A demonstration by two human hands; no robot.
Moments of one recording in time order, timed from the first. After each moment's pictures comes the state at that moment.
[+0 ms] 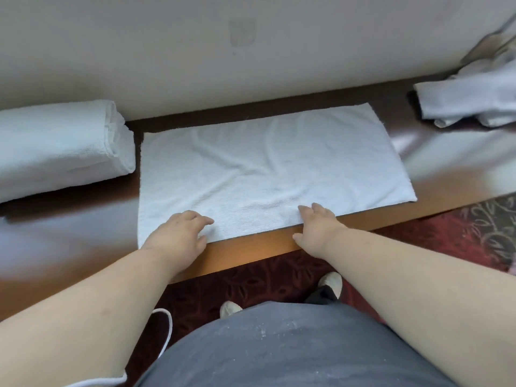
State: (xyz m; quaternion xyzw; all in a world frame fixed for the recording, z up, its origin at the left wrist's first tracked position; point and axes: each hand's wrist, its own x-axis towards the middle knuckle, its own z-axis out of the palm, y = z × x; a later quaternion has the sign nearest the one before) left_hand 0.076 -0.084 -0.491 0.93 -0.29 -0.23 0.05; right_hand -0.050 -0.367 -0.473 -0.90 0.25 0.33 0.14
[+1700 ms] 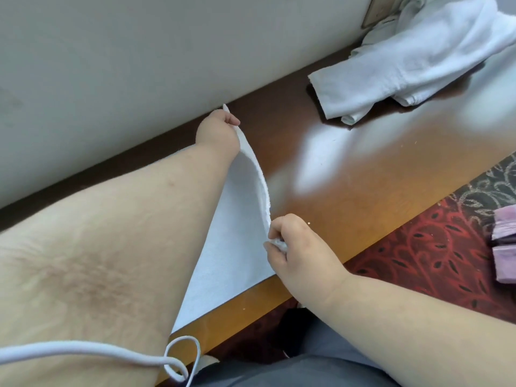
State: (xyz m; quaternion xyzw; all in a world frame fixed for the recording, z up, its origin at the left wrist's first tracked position) left_hand 0.159 -0.602 -0.467 0.87 -0.08 -0.22 0.44; right_hand -0.096 -0.583 -0.464 -0.87 0.26 -0.03 0.42
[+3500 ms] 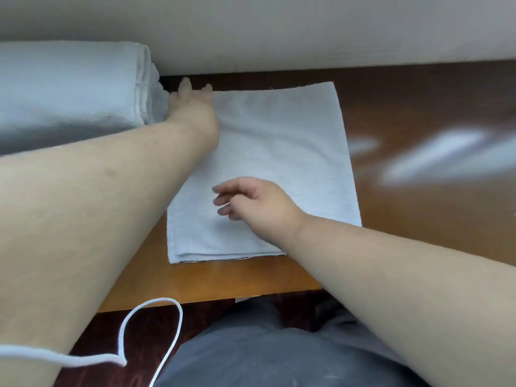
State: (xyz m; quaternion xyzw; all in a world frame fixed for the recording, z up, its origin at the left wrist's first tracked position) left_hand 0.279 -0.124 -0.491 0.99 -0.09 -0.10 0.07; right_hand 0.100 -0.215 -0.475 -0.71 0.14 0.22 0.65
